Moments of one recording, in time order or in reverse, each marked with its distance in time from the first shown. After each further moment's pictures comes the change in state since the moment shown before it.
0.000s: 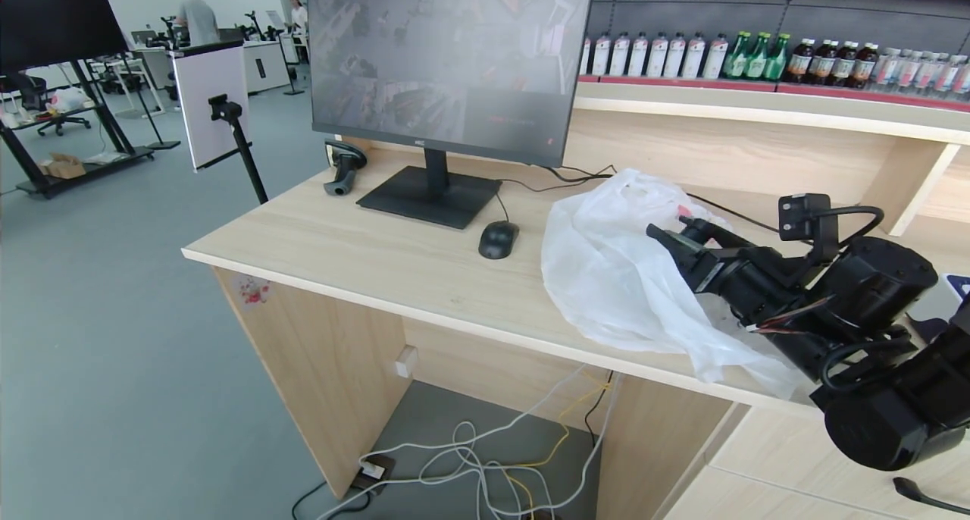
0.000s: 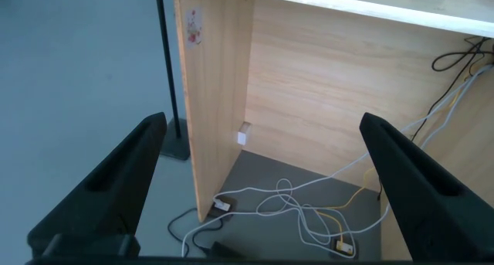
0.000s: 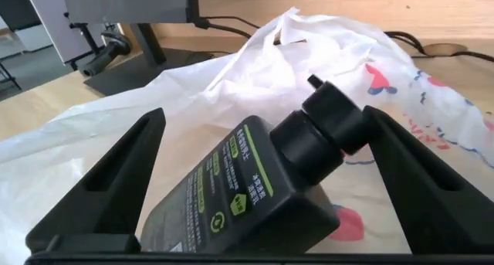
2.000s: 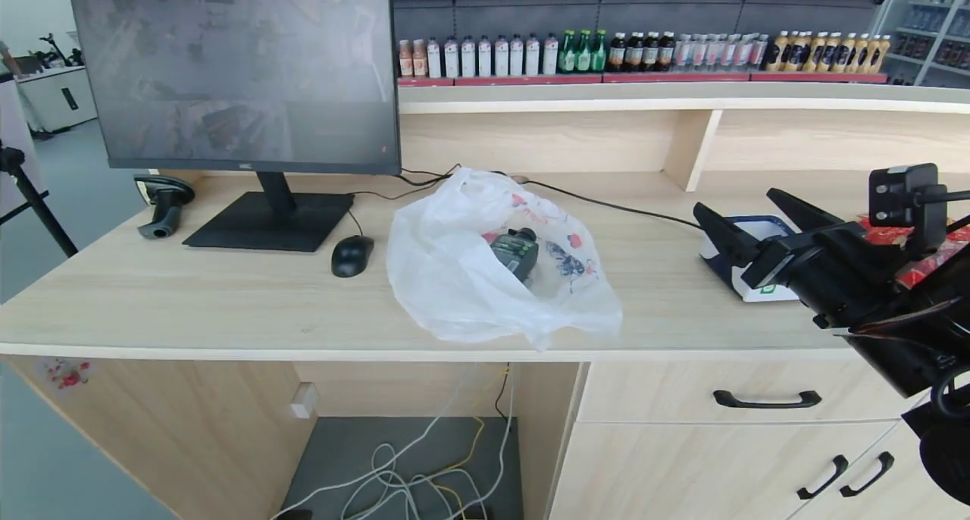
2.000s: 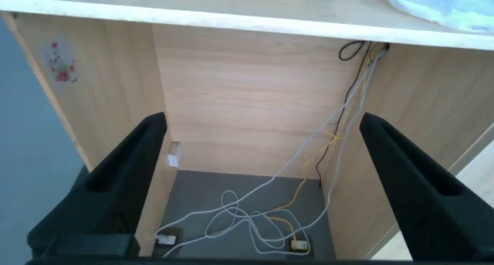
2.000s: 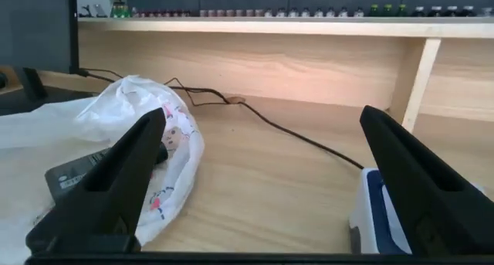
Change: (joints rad) left arm 0.001 0.000 0.000 -0.003 0.001 -0.004; right arm -0.010 -0.242 0.134 0.006 0.013 -0.164
